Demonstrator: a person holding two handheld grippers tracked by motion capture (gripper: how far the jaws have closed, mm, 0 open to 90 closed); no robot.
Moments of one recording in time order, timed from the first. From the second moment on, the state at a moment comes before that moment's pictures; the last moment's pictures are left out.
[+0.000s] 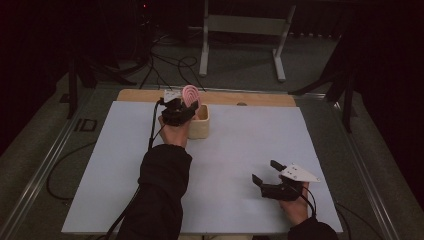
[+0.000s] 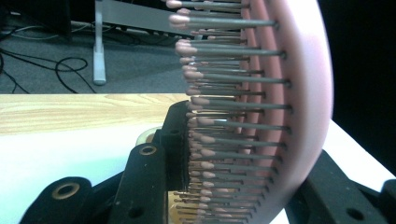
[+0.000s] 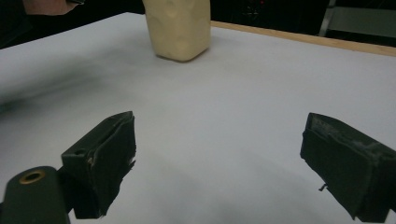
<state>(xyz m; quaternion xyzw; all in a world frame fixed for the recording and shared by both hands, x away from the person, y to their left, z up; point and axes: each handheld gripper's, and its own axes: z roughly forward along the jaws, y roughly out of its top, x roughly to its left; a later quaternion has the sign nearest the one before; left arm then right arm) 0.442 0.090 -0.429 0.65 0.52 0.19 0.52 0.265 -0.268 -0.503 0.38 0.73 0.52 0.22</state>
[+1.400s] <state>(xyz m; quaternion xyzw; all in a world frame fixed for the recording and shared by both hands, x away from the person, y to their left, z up) 0.450 0.100 -0.435 0.65 0.54 0.17 0.51 0.265 -0.267 -0.504 0.38 0.73 0.51 0.22</state>
